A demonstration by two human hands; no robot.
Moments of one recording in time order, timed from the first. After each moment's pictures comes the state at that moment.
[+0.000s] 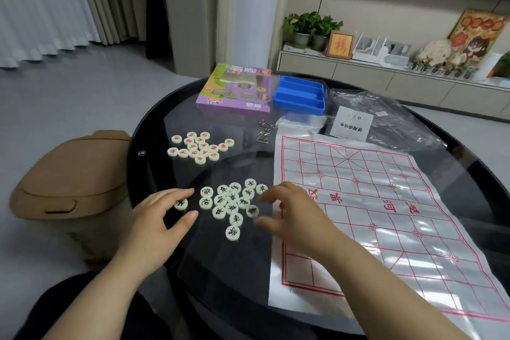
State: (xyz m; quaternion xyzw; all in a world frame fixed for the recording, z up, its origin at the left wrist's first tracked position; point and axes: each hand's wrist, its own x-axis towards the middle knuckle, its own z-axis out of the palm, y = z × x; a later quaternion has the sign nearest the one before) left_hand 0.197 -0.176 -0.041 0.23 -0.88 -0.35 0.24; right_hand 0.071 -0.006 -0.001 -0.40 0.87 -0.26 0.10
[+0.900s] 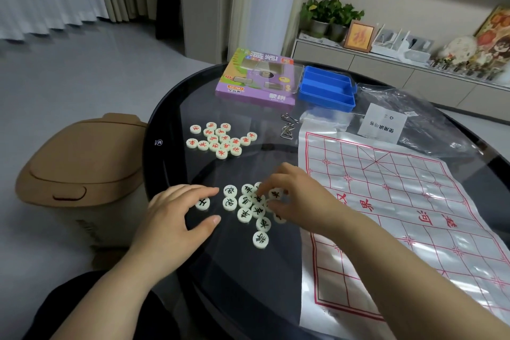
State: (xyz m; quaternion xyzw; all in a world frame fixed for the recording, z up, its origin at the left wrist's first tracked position) left_hand 0.195 -0.197 -0.054 0.18 -0.90 -0.33 0.23; right_hand 0.052 -0.054 0.003 -0.49 0.85 -0.18 0.11
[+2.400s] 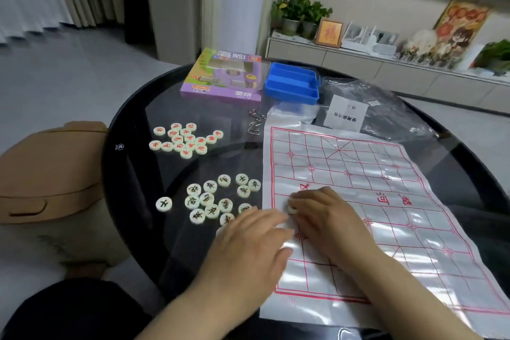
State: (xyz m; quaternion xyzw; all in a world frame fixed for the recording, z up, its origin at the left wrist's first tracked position) left_hand 0.157 -0.087 -0.041 -0.06 -0.95 -0.21 0.23; right_hand 0.044 0.038 -0.031 -0.47 0.86 -0.16 -0.09
